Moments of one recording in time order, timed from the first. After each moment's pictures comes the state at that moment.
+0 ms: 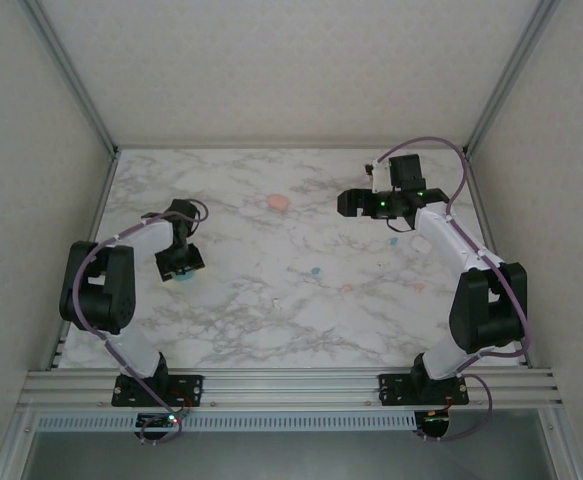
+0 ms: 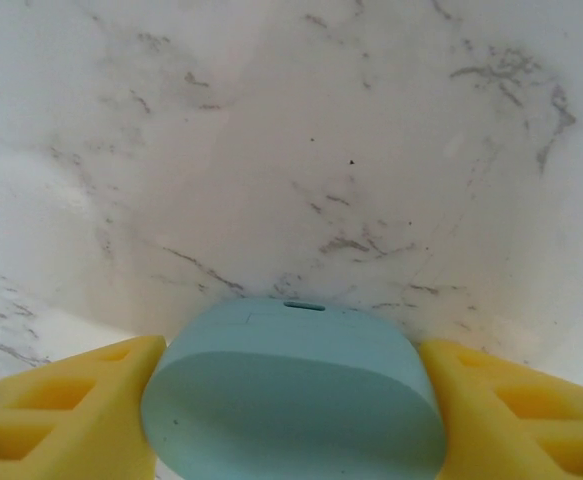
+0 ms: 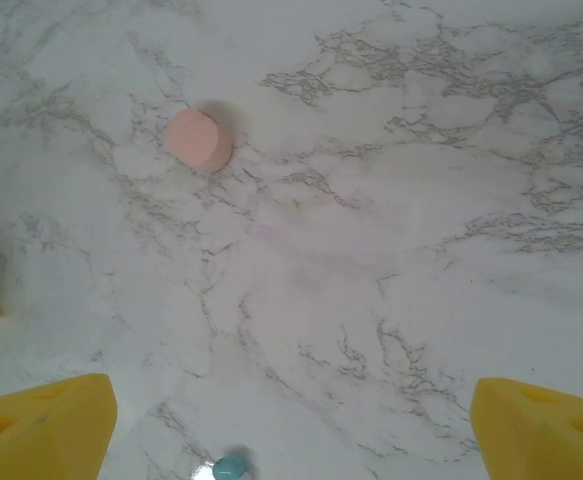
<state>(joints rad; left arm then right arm) -0.16 1.72 1.02 -0.79 -0.15 -0.58 0.23 1.59 1.25 -0.52 -0.40 0.17</state>
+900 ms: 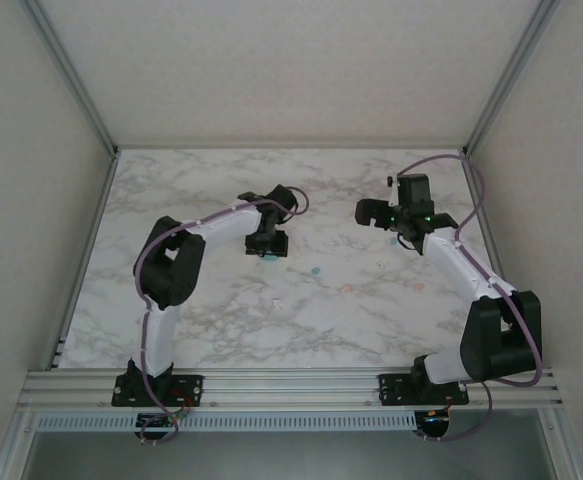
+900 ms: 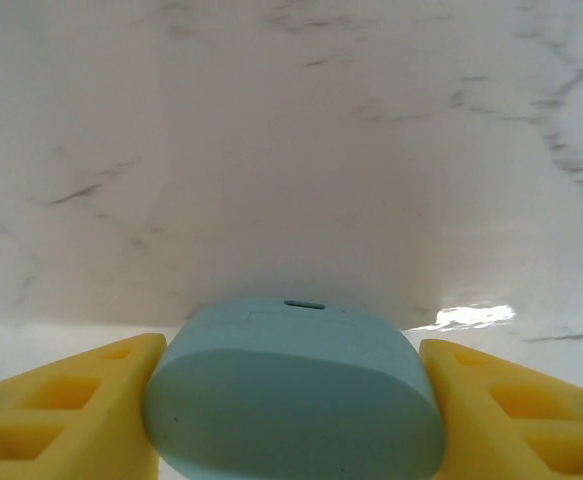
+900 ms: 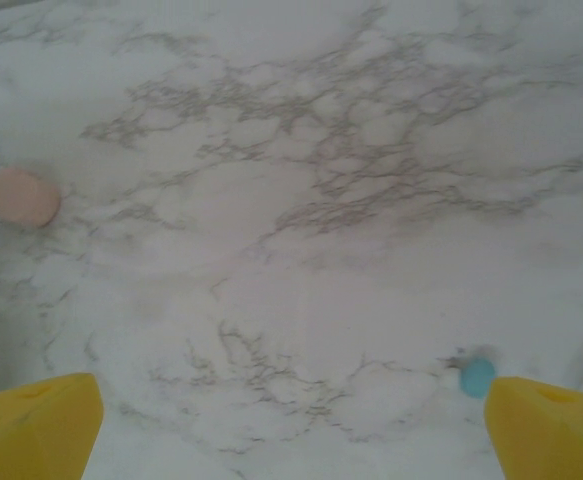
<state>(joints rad) -0.66 2.11 1.59 -0.88 -0.08 -0.55 0.22 1.41 1.02 -0.38 -0.05 0.27</state>
